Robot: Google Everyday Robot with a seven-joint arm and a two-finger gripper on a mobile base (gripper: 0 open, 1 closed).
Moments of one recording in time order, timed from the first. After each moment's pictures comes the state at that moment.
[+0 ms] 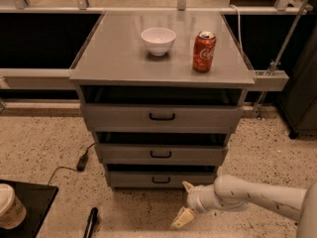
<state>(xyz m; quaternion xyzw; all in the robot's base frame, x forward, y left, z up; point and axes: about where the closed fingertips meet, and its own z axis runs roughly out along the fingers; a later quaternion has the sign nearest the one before) 0.497 -0.096 0.356 -0.52 0.77 0.22 0.28</state>
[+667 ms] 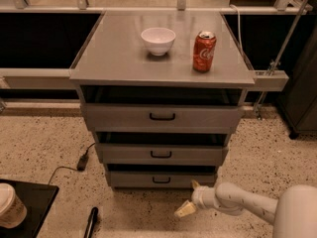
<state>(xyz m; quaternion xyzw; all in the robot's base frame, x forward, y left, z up) 0.572 -0.143 0.240 -0.44 0.82 0.19 0.33</state>
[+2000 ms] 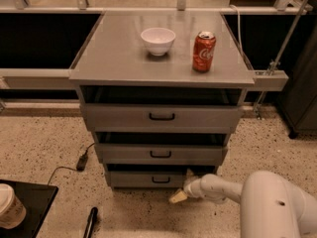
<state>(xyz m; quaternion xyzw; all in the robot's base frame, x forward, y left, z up) 0.651 -0.140 0.201 -0.44 0.82 0.10 0.34</state>
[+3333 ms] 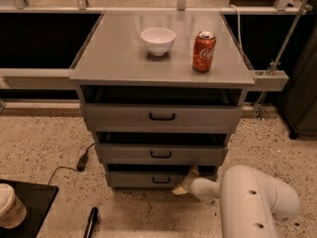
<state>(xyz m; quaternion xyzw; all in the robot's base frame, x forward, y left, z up) 0.708 -0.163 0.177 -0.41 0.83 -0.06 0.38</state>
